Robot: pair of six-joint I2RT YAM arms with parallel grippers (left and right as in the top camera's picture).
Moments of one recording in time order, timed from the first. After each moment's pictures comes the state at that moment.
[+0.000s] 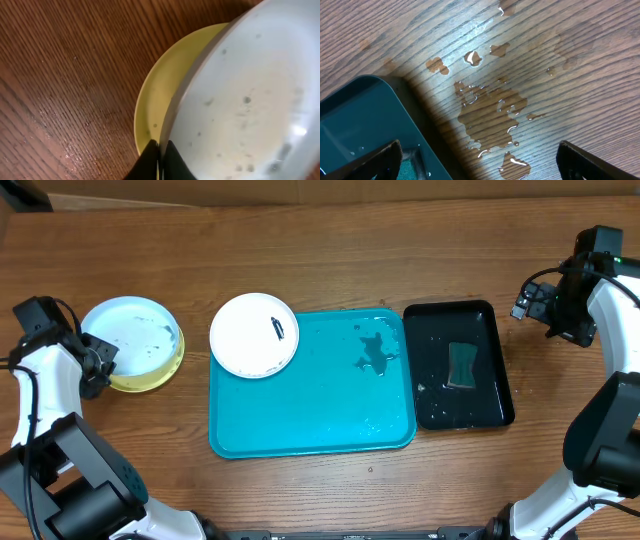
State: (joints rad) left arm 0.58 1.77 1.26 -0.72 -0.04 -0.58; right arm -0.27 1.91 1.57 -1.02 0.00 0.20
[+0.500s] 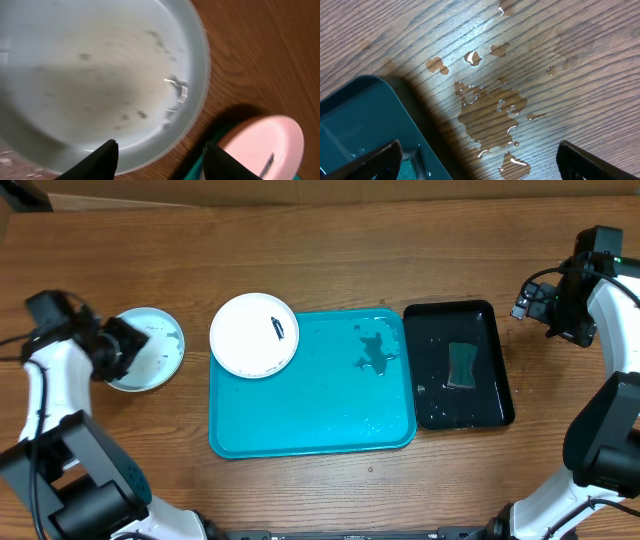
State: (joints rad) left arm 0.48 1.77 1.25 -0.68 0.33 -0.37; right arm -0.27 1.91 1.57 -1.02 0.00 0.20
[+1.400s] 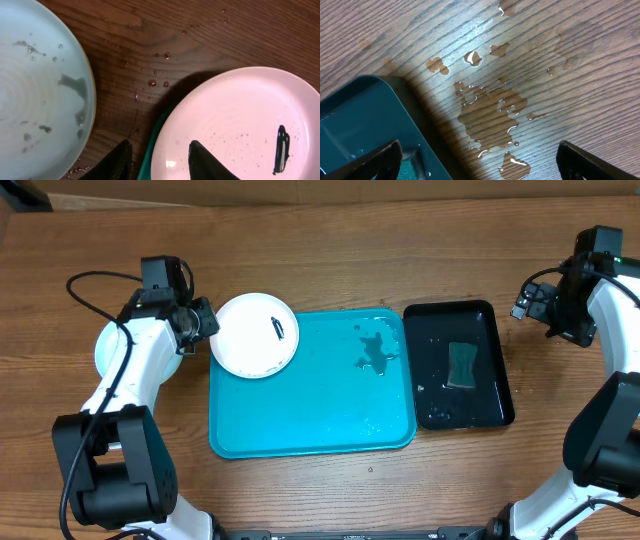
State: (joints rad) left arm 0.10 1.77 1.23 -0.58 0.01 -0.31; right arm -0.27 1.91 1.57 -1.01 0.00 0.20
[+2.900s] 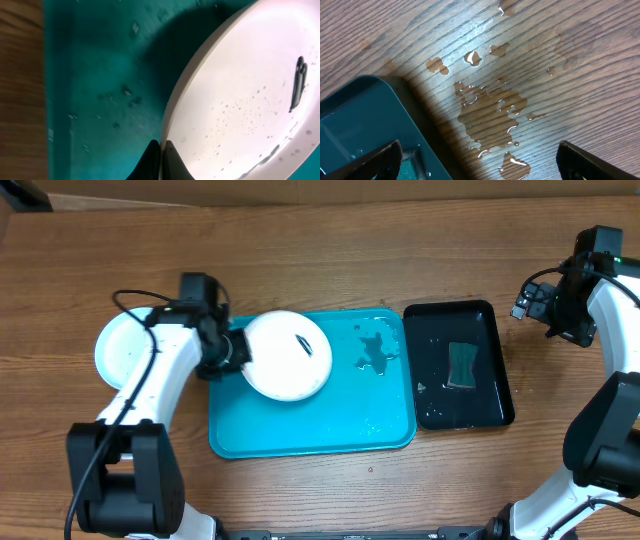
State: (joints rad) left arm -0.06 1.72 1.20 -0.91 0.17 -0.33; right arm -0.27 1.91 1.57 -1.02 0.00 0.20
